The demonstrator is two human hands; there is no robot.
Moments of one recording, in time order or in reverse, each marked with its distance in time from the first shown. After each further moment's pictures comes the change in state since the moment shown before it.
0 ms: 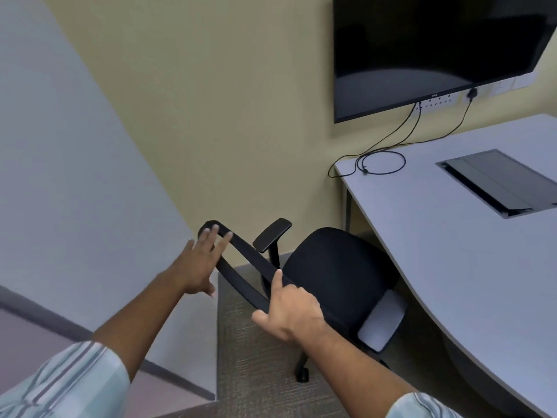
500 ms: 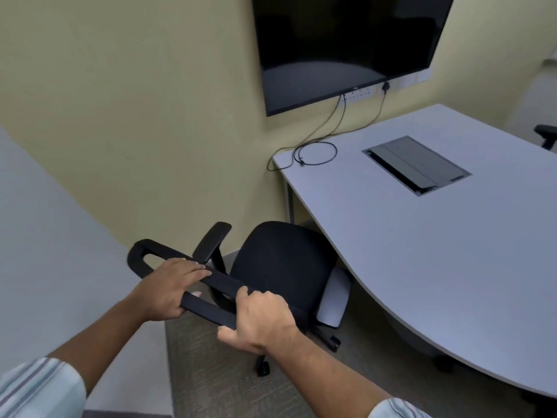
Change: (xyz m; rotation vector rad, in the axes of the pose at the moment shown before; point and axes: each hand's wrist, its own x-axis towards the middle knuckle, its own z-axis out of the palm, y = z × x) left_hand 0.045 0.038 0.030 -0.078 0.381 0.598; right_hand -0.024 0.035 -0.016 -0.094 0.181 -0.016
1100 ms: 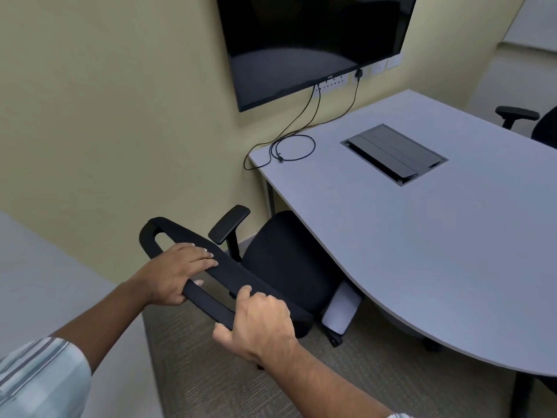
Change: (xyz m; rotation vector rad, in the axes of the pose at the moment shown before) left_hand 0.105 -0.058 0.007 -0.008 -0.023 0.228; right_hand 0.043 0.007 0.010 0.032 0.089 0.261
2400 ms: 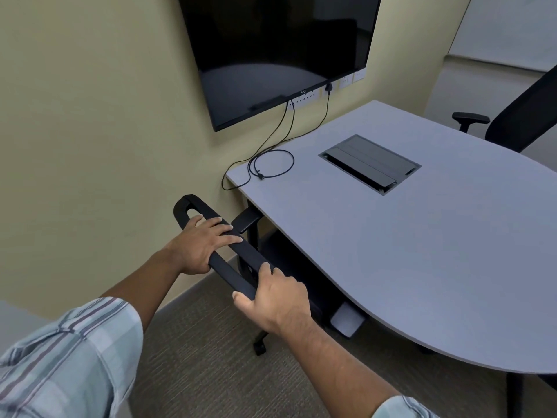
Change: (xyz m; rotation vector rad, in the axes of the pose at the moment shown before) left_hand 0.161 -0.066 -0.022 0.195 -0.201 -0.035; right_hand 0.108 0.050 -0.004 -0.019 0.077 0.282
